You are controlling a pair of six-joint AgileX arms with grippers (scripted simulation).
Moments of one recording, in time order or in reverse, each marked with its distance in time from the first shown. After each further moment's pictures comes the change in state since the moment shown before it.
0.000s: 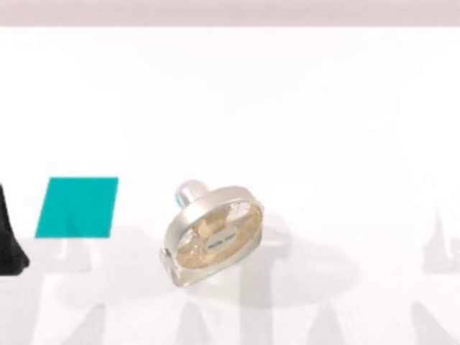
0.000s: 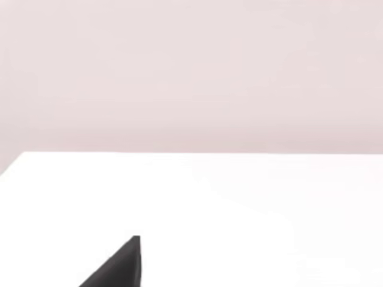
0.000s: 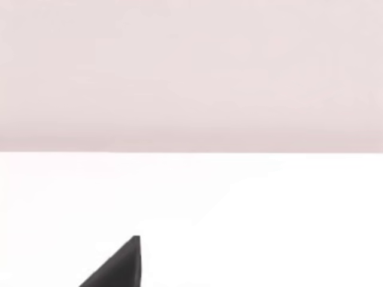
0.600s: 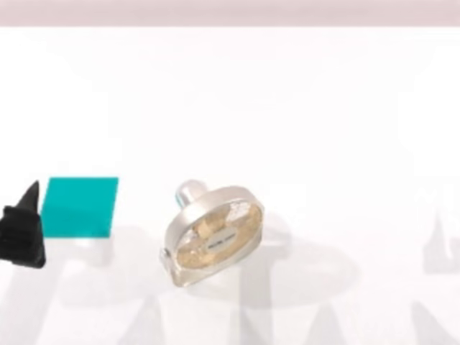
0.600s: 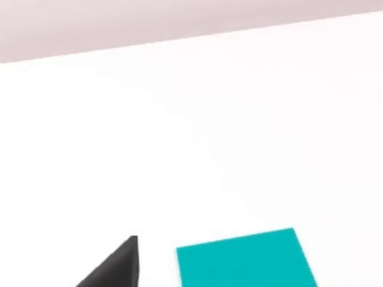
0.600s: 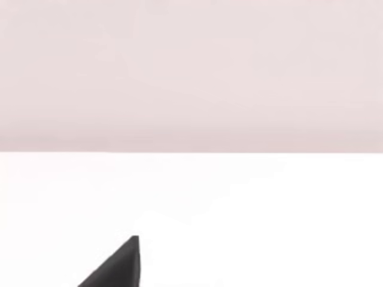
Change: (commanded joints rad) left arm -0.161 0.376 0.361 -0.321 0.001 0.073; right arm 0.000 0.000 0.000 0.000 0.000 0.000
